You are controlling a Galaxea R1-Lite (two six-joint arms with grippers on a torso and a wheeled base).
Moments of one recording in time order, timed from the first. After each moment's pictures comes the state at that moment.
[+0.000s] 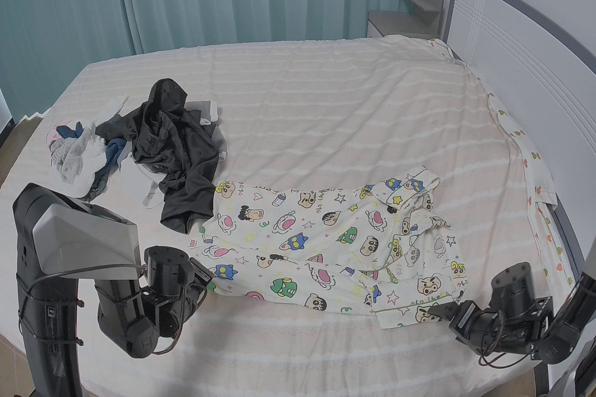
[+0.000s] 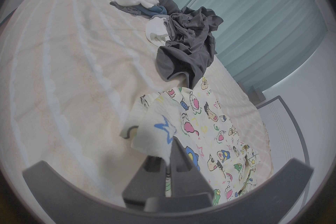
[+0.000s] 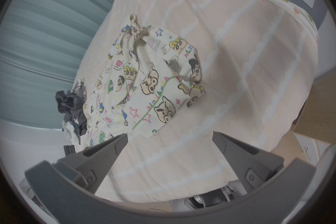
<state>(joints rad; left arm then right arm) -0.38 2.32 -0.40 -1.38 0.35 -1.08 0.49 1.85 -0.06 -0.97 -0.12 1.13</state>
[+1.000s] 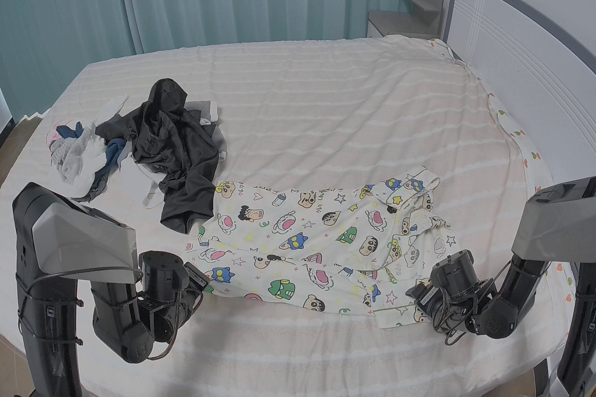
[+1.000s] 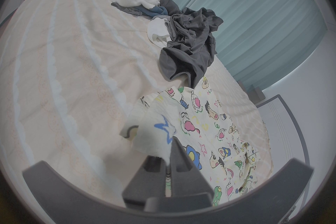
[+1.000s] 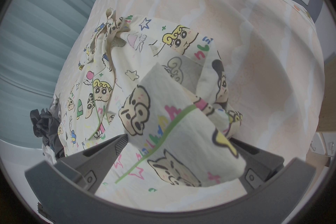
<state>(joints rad) -0.38 2.32 -0.34 -1.45 0.34 -1.07 0.48 2.20 -0.44 -0.82 -0.27 1.22</state>
